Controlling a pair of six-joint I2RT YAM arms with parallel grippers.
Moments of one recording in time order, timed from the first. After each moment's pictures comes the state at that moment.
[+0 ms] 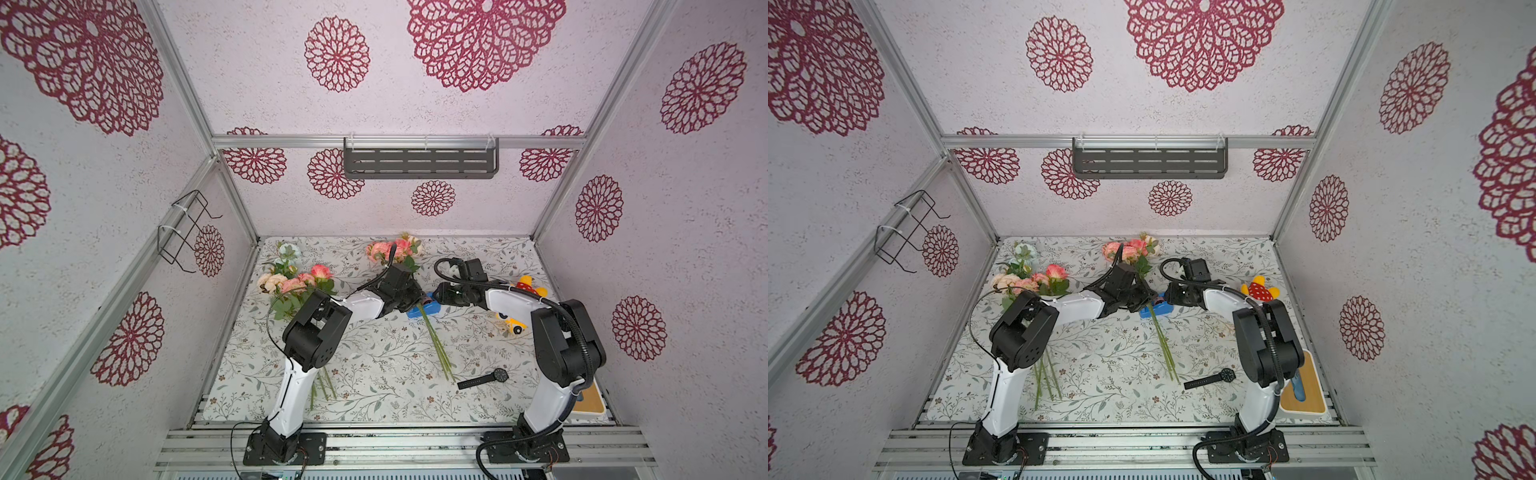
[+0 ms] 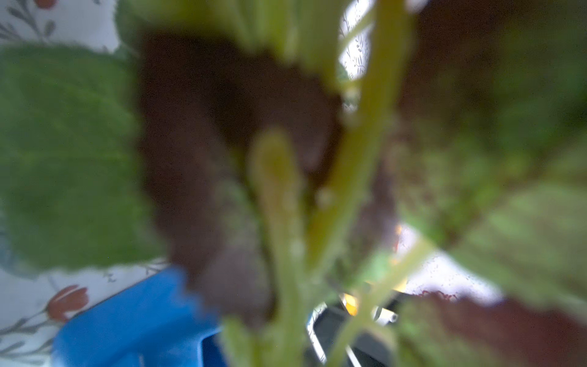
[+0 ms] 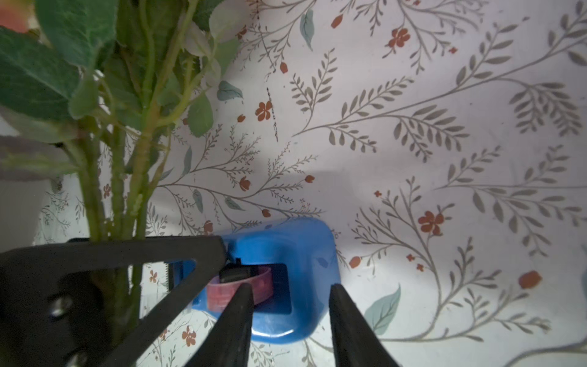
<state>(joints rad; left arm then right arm) -0.65 2.18 1.42 0.11 0.25 -1.17 0.34 1.82 1.16 -0.25 -0.24 0.37</state>
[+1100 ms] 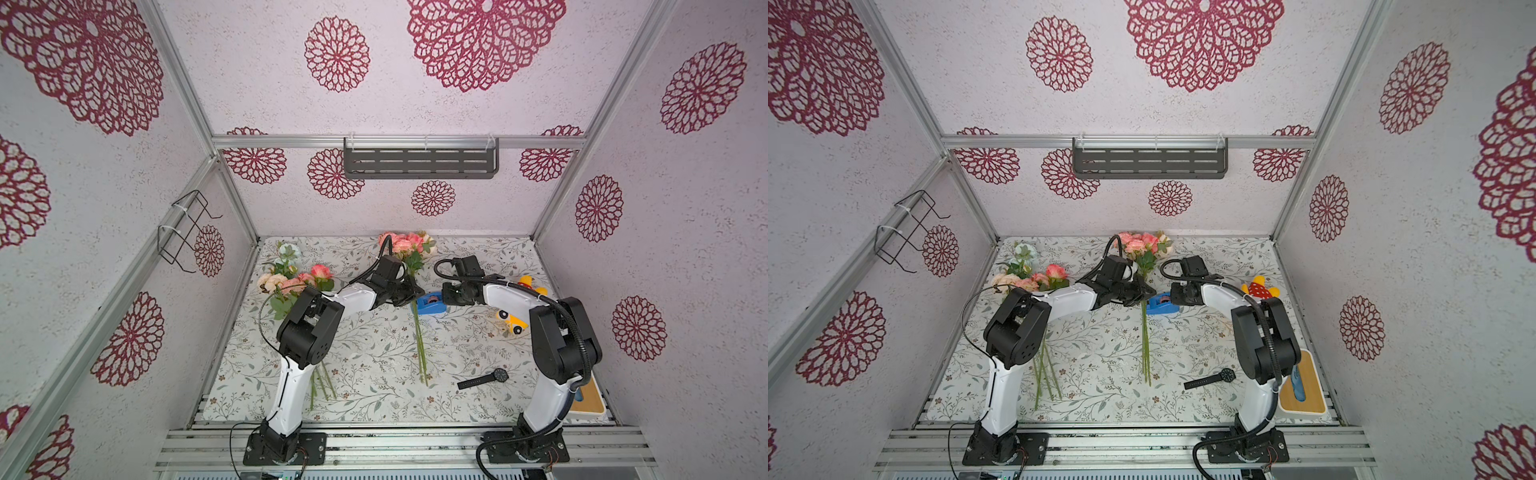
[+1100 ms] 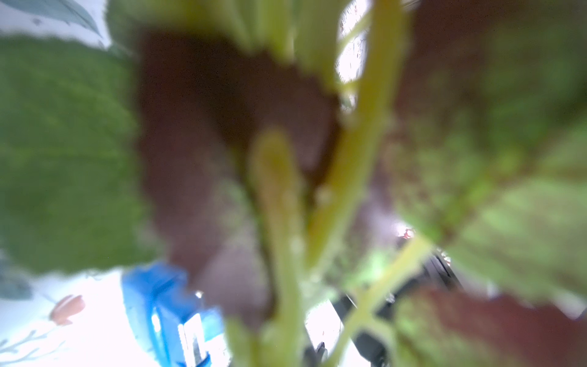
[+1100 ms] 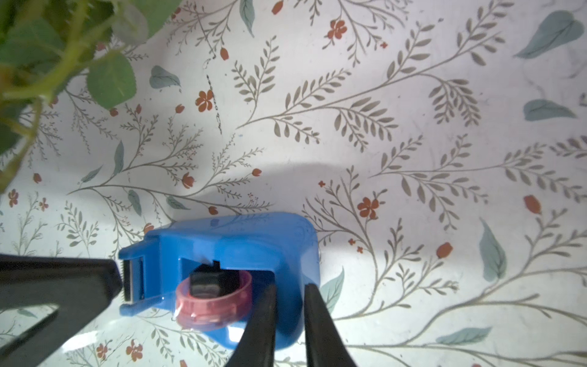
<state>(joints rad) -0.57 2.17 1.47 0.03 0.49 -0.94 0.34 1.84 1.22 -0.39 -0.08 0.32</state>
